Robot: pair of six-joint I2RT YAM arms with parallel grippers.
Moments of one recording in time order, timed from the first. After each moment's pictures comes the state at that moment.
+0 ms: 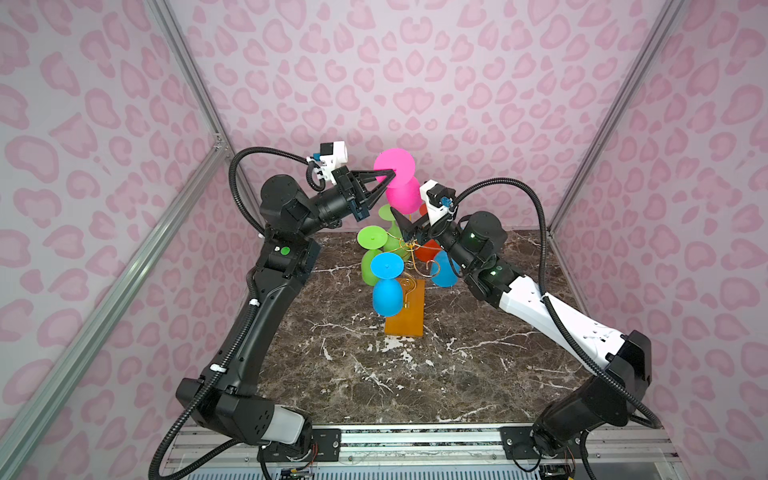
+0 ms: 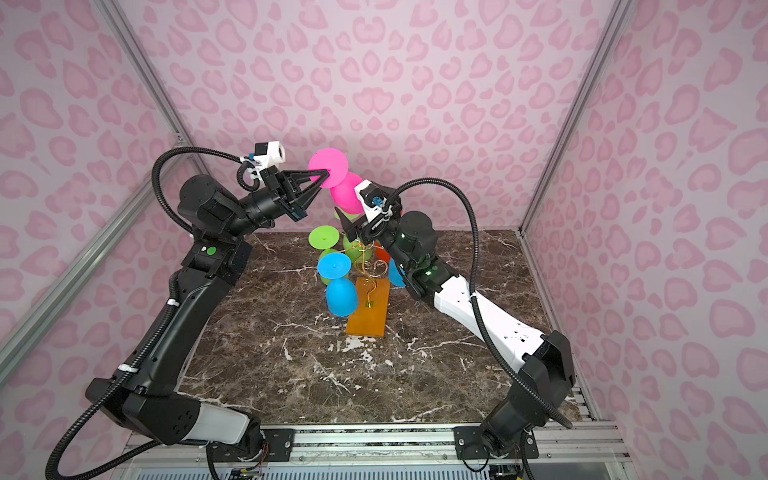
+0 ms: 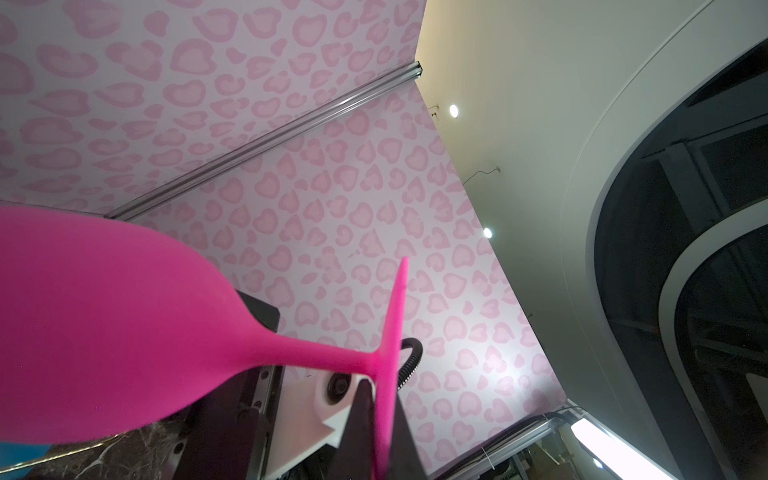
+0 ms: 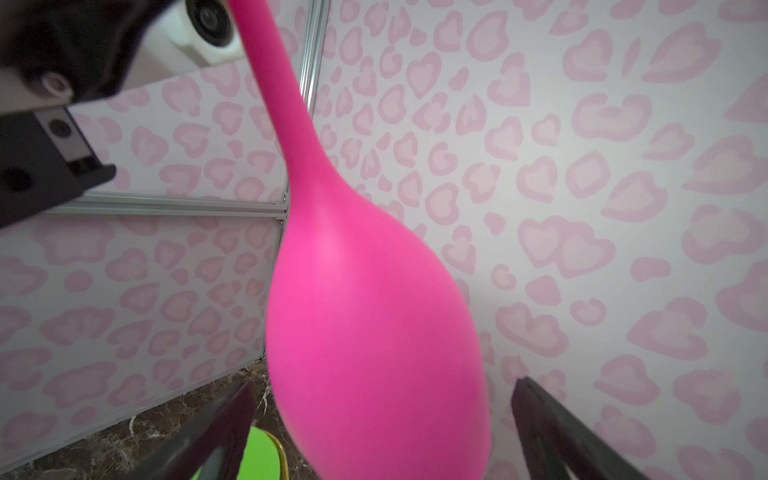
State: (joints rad) left arm -0.32 1.45 1.69 0.15 0.80 -1.46; right arm 0.72 1.58 1.50 0.33 0.02 -0.23
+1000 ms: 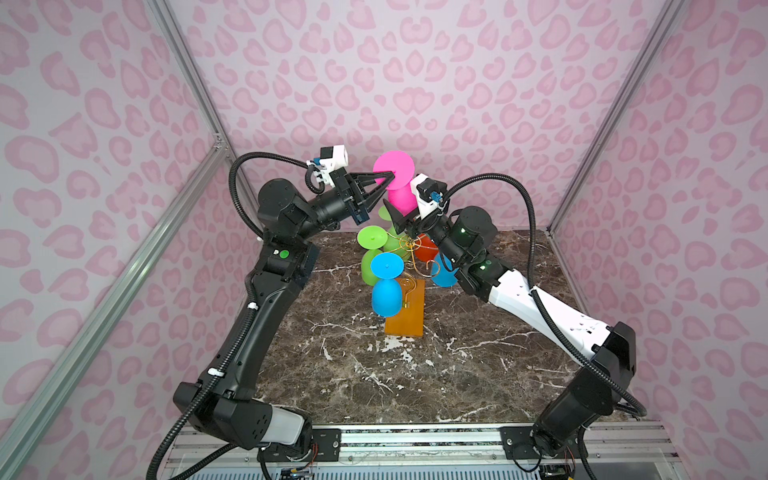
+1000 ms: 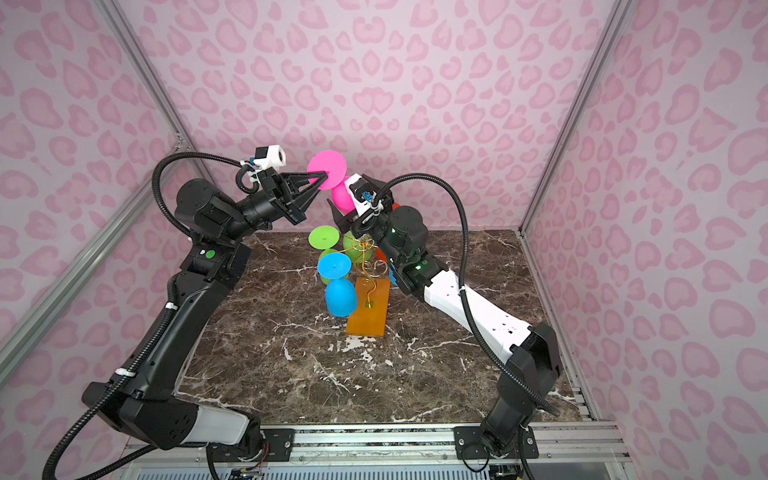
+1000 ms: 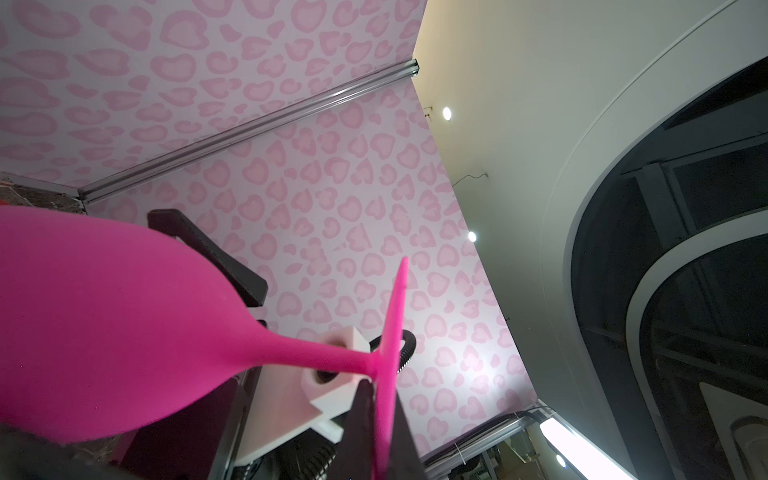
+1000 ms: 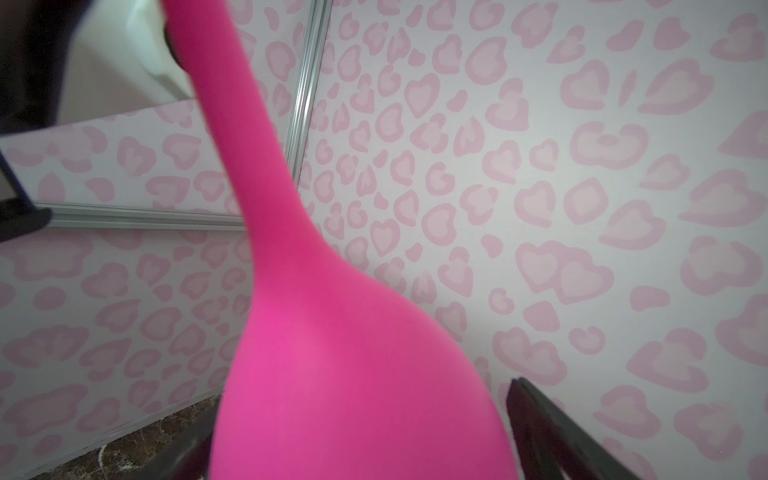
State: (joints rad) left arm -0.32 1.43 1.66 0.19 0.82 -1.56; right arm 0.73 1.66 1.59 0.34 0.04 -0.26
